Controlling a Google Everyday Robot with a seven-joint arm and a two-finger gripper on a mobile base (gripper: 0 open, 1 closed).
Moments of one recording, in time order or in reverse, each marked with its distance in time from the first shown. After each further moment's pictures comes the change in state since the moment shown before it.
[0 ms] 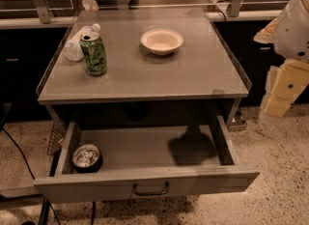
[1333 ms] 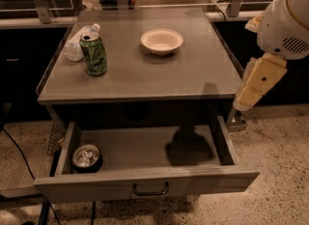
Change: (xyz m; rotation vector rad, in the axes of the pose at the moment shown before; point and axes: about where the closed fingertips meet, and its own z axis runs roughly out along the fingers) arm -0.030 -0.023 0.007 0.130 -0.090 0.063
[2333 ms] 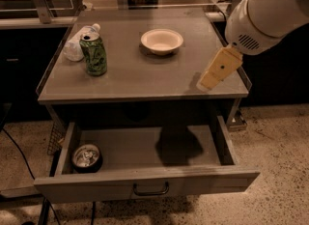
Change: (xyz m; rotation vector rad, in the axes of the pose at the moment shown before) arm -0.044 -0.037 0.034 0.154 -0.095 0.160
